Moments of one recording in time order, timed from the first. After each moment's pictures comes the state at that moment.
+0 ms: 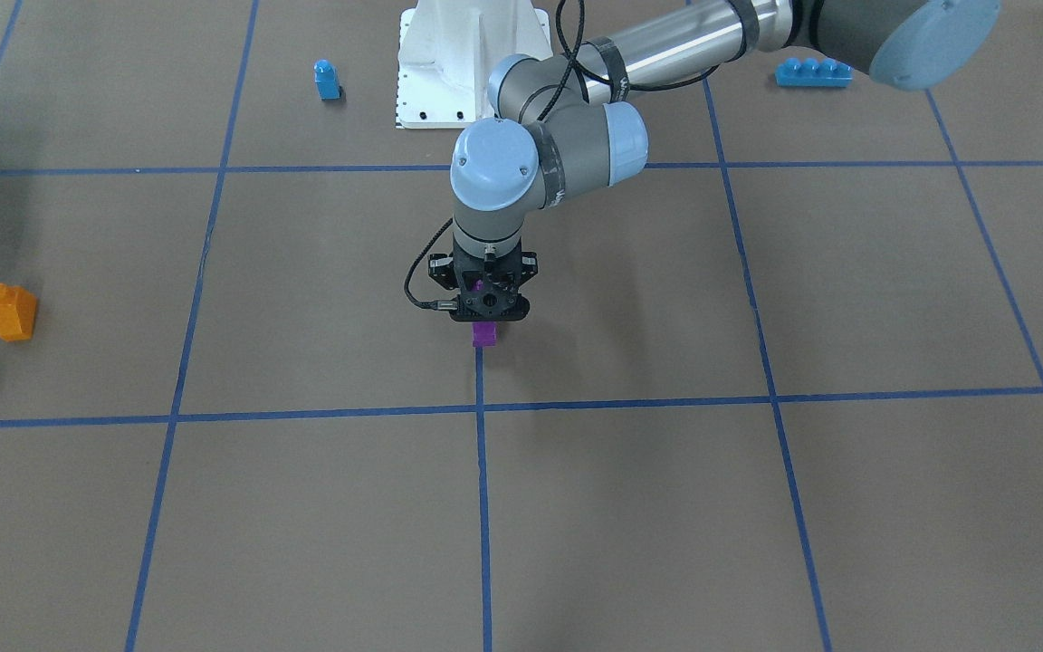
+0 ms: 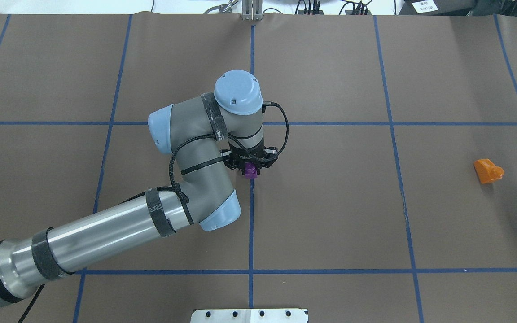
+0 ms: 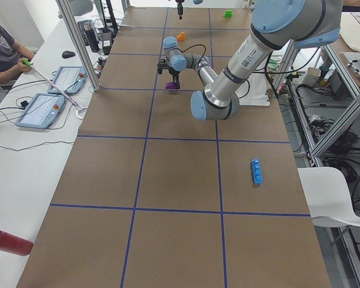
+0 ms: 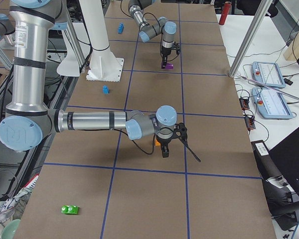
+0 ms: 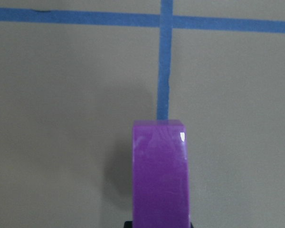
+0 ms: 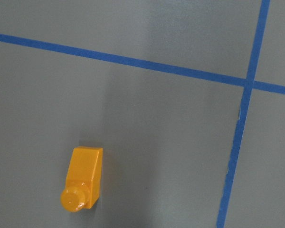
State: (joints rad) left arm -0.53 -2.52 -1.28 -1.66 -2.05 -1.21; right arm 1.33 -1.70 1.71 -1.30 2.36 0.18
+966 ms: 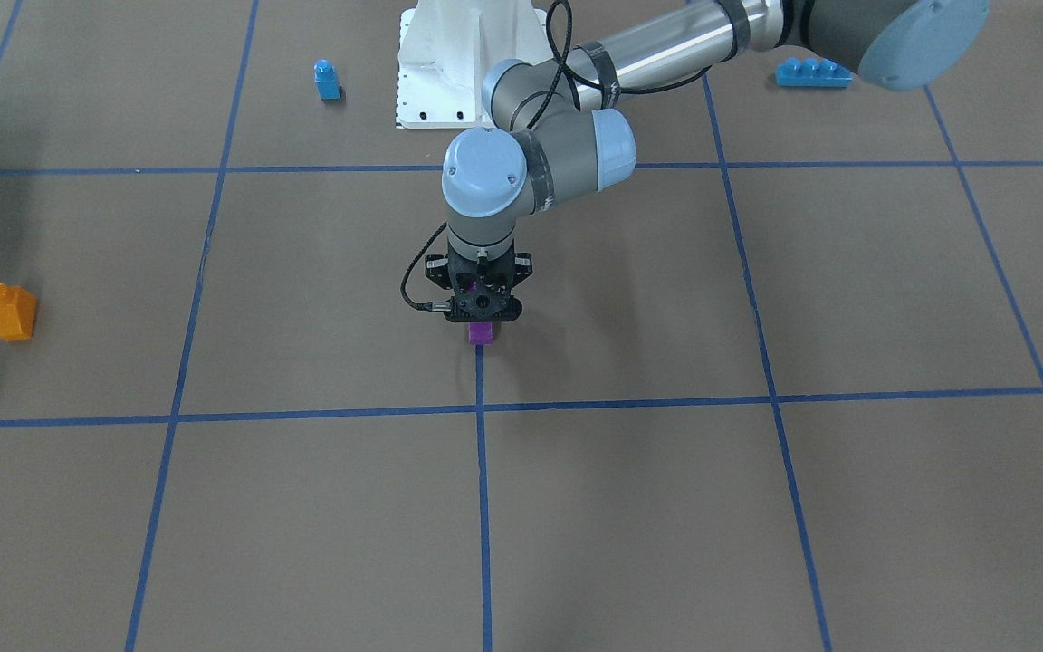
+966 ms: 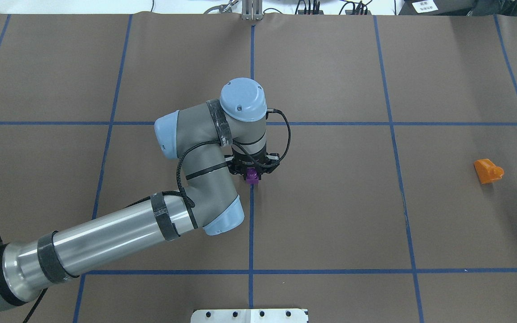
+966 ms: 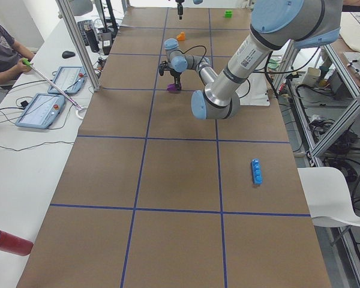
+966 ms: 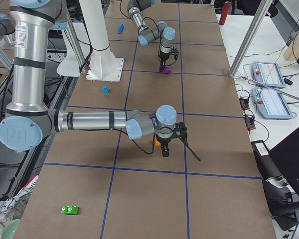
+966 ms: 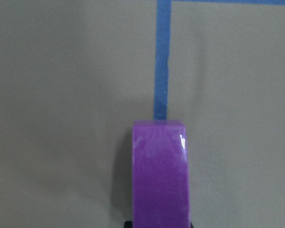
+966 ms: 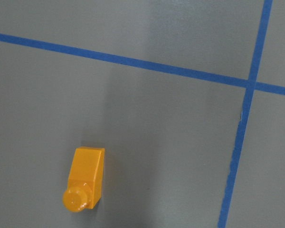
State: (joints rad) left arm -0.52 -2.53 -1.25 -1.67 -2.05 -1.20; right arm 1.33 -1.70 1.71 -1.30 2.36 0.18
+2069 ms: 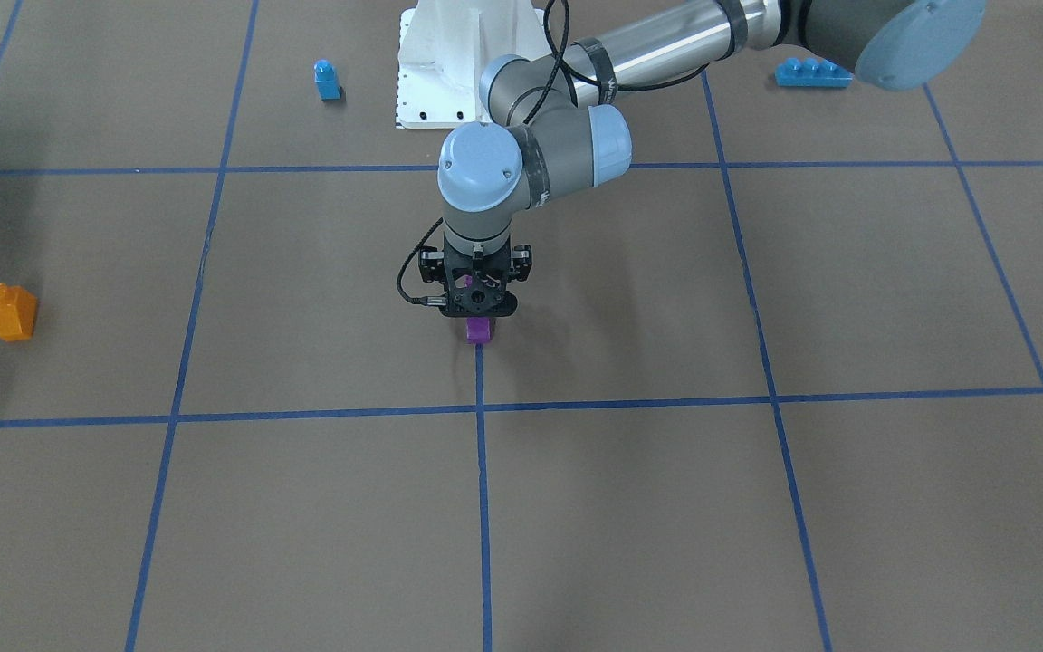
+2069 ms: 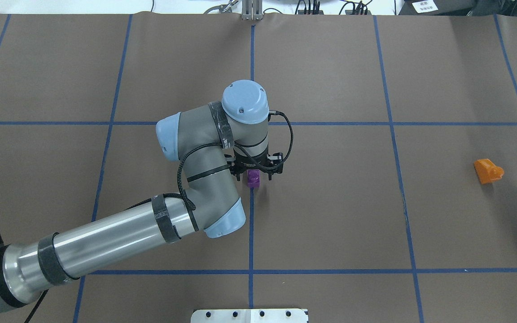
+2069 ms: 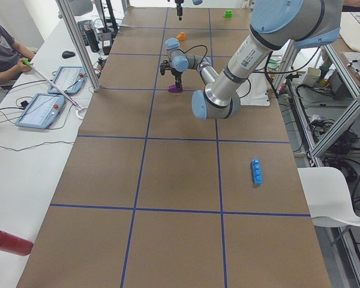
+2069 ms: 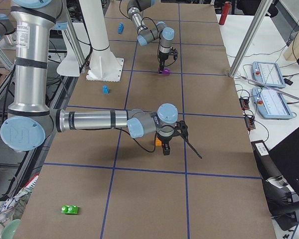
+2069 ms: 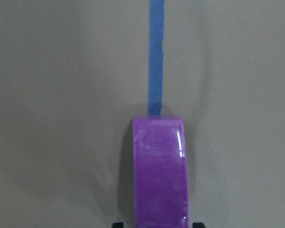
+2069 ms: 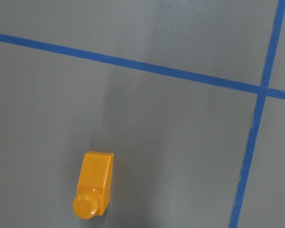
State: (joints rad) left arm -0.52 -2.53 -1.28 -1.66 -2.05 -1.20; right arm 1.30 -1.67 1.70 -1.30 2.36 0.21
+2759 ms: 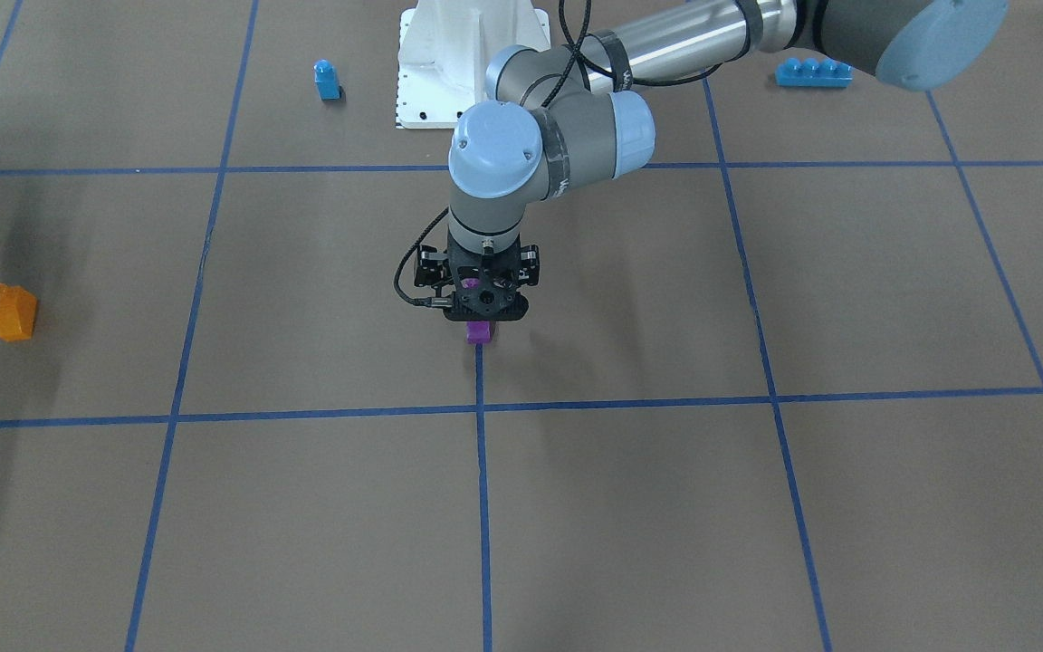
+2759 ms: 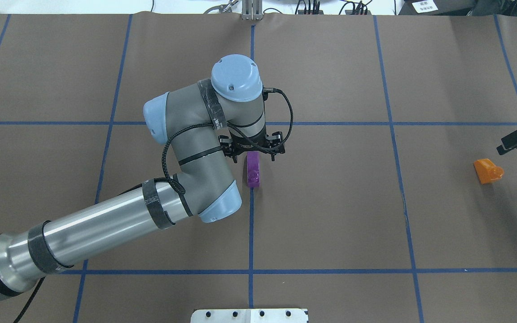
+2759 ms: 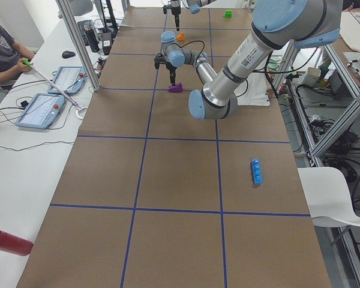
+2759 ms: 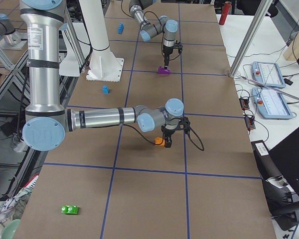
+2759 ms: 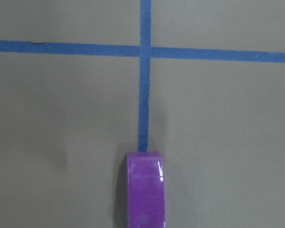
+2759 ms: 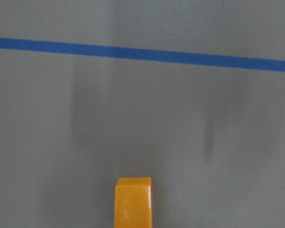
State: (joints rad) left arm -0.57 -2.53 -1.32 -1.66 -2.04 -1.21; right arm 1.15 -1.58 1.60 -1.30 2.33 0.43
